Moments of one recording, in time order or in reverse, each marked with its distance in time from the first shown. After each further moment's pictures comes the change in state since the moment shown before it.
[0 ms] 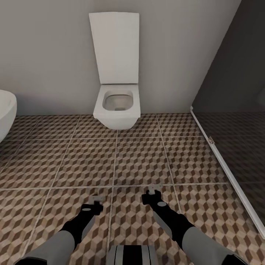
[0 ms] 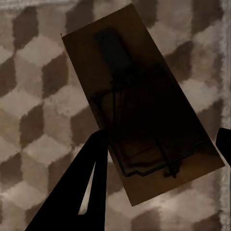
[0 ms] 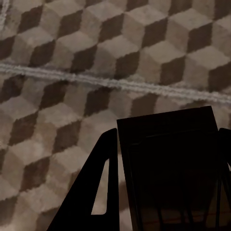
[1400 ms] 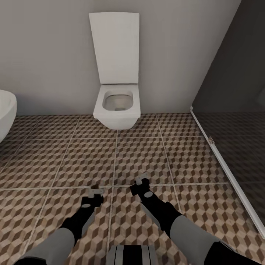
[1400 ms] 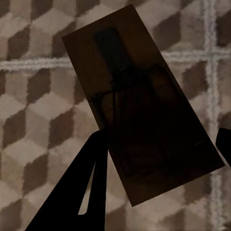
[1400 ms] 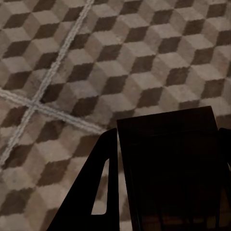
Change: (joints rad) left arm -0.006 0.003 0.008 -0.055 0.000 -0.095 -0.004; right arm -0.087 0.090 0.056 -0.011 0.172 0.046 -0.007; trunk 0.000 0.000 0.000
